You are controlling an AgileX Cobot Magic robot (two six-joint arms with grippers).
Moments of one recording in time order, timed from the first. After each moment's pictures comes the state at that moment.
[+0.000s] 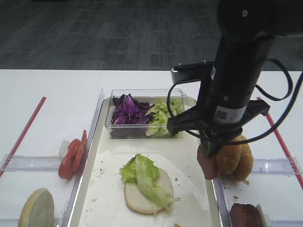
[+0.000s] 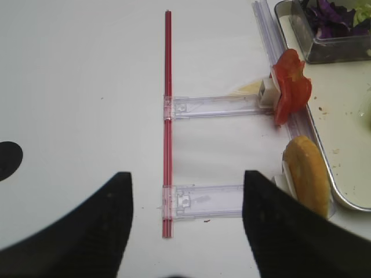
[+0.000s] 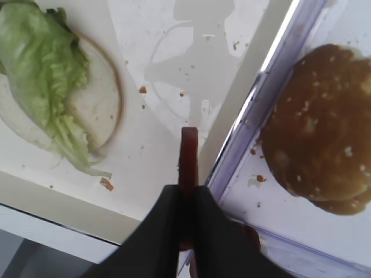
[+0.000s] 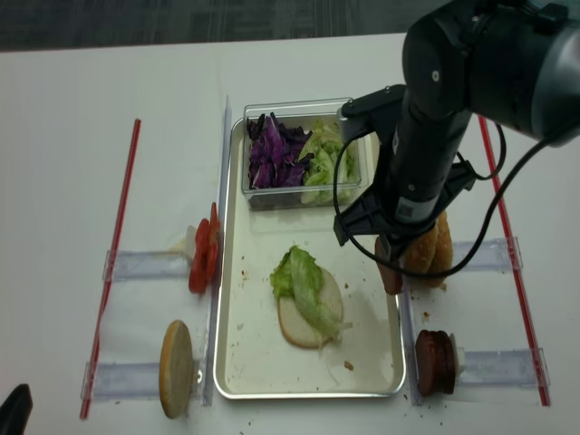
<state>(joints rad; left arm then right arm) 0.00 -0.02 -0.49 0.03 1.18 -0.05 0.57 1.71 -1.20 0.14 1.12 0.14</state>
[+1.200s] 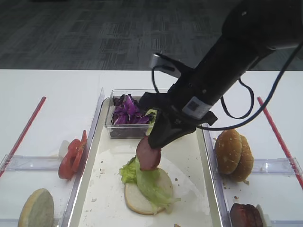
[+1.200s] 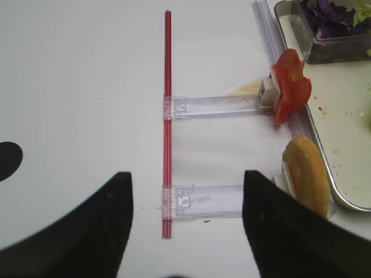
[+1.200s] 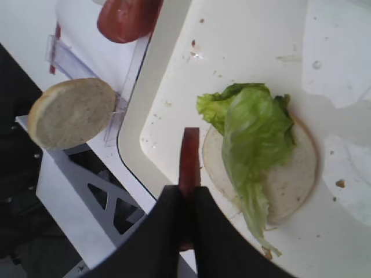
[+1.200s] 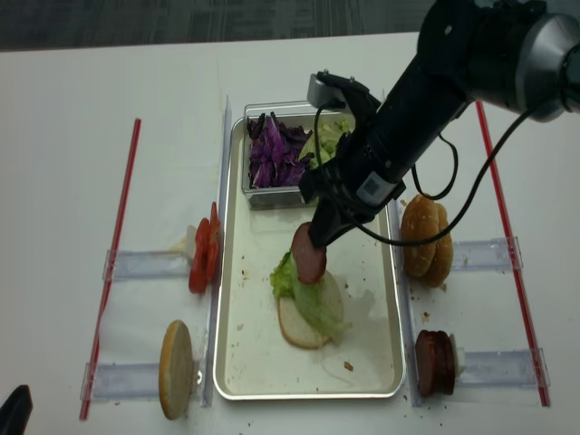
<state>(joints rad) 0.00 -0.02 -0.49 0.03 1.18 -0.05 0.43 1.81 -1.21 0.85 1.08 -0.49</state>
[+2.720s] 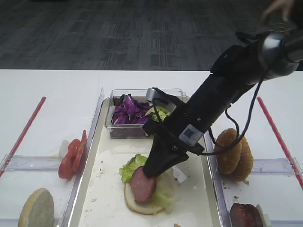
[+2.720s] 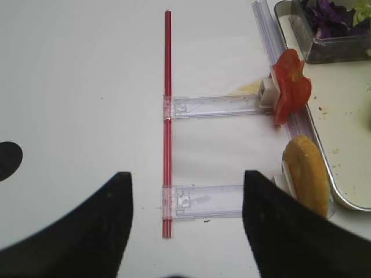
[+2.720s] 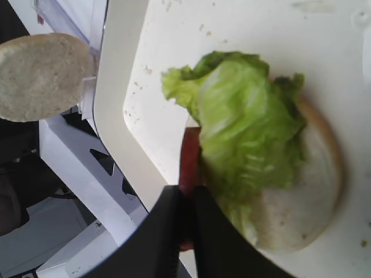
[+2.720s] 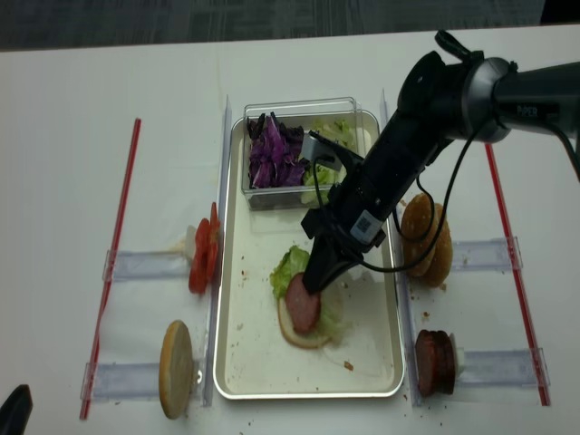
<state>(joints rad) 0.00 -0.02 -0.49 0.03 1.18 -0.05 0.41 2.06 -1.22 0.98 1.18 -0.70</state>
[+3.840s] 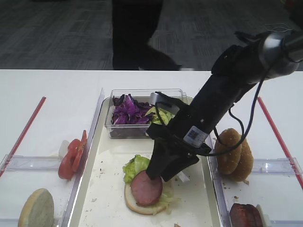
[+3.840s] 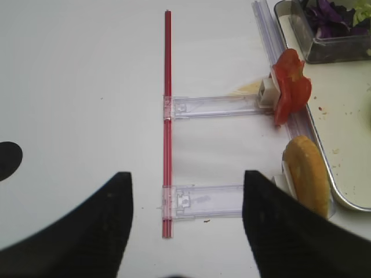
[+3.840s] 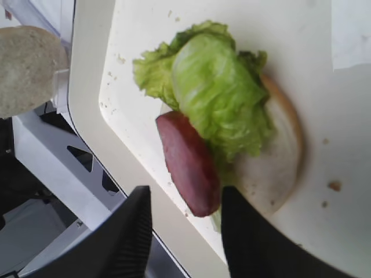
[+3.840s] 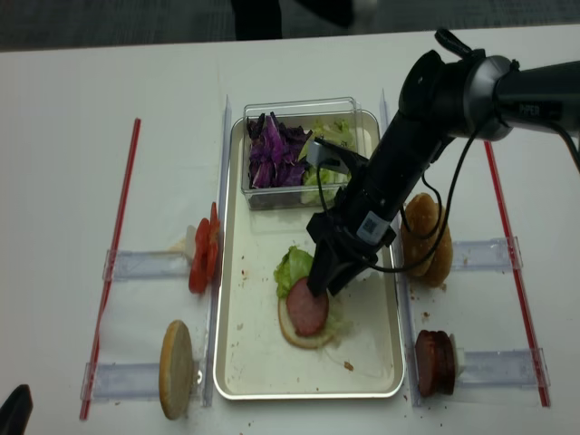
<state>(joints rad) 0.00 -0.02 -0.49 0.03 1.18 -0.05 0.40 2.03 -1.22 0.89 1.17 -0.62</state>
